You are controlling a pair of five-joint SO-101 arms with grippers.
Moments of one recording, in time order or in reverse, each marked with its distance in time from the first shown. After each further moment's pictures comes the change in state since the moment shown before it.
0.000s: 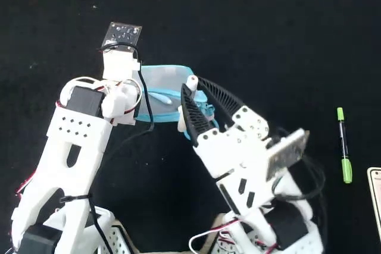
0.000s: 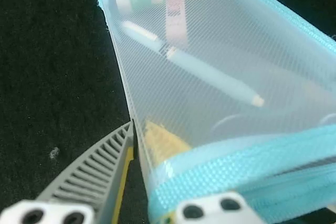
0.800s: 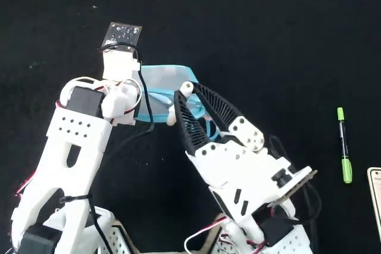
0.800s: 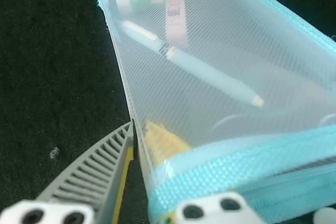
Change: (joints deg) left arm 0.0 0.0 0.0 -0.2 0.0; right arm -4.7 -8.6 12.7 -20.3 0.0
